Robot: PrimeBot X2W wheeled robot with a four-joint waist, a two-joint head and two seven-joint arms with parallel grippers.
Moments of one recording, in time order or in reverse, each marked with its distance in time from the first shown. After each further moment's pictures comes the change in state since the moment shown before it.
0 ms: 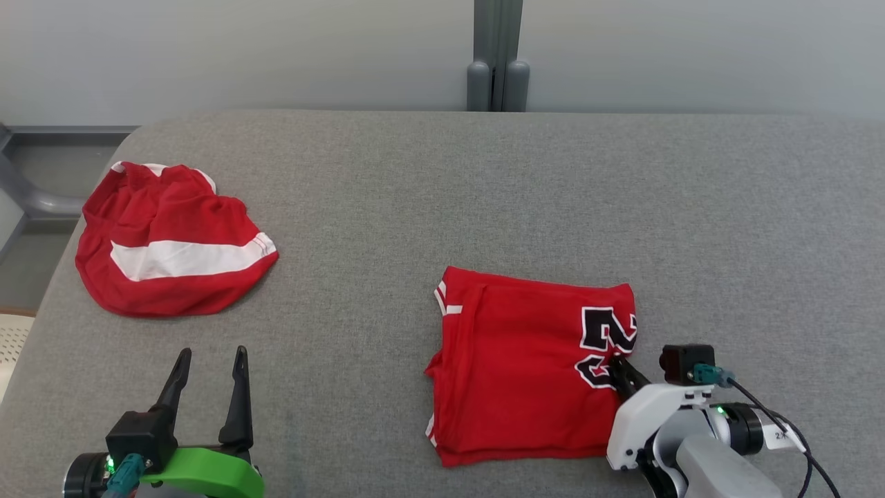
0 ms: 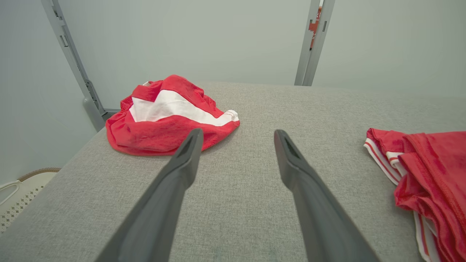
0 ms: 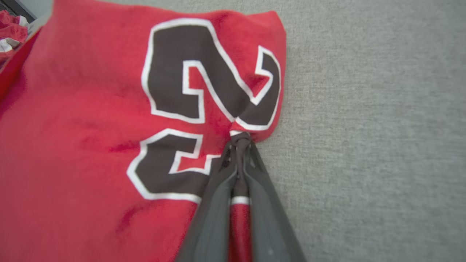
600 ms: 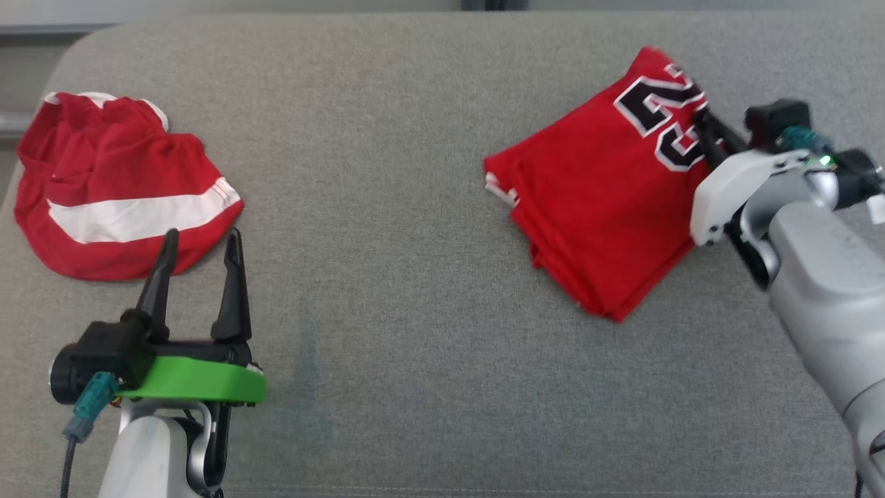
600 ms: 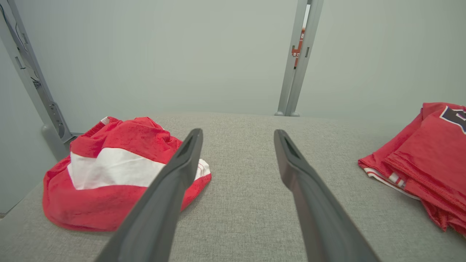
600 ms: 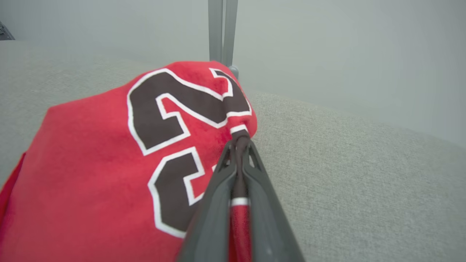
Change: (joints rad) left arm -0.171 -0.012 -0.028 -0.118 -0.062 0.000 0.000; right arm -0.474 -0.228 0.139 -0.017 -0.044 0.001 0.045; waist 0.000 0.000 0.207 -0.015
